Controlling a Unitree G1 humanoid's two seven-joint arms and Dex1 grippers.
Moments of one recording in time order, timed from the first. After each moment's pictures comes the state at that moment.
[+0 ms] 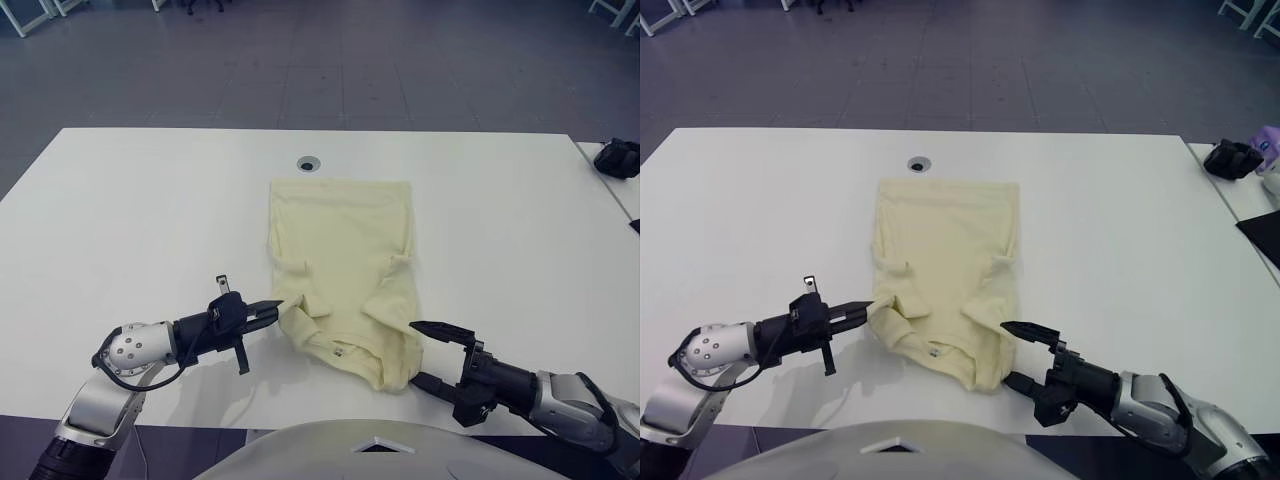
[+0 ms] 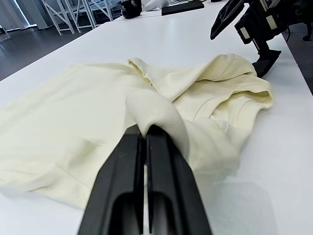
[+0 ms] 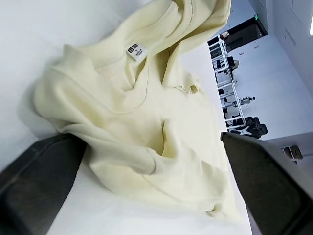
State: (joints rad) left arm 0.31 0.72 -0.10 -0.36 -0.37 -0.07 -0.92; right arm 0.49 -0.98 0.24 -0.10 -0.41 -0.85 0.17
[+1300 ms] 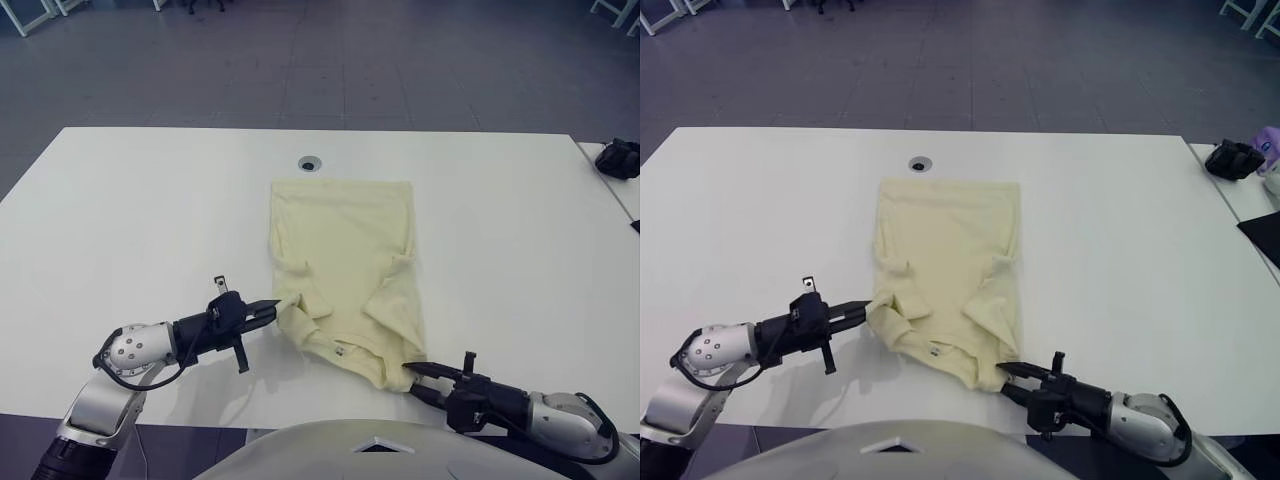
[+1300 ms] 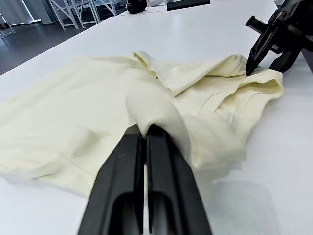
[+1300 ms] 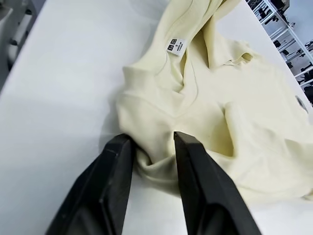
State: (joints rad) left arm 0.32 0.71 -0.10 -0.33 -0.35 -0.07 -0.90; right arm 0.59 -0.99 0.23 -0.21 -0.20 -0.64 0.44
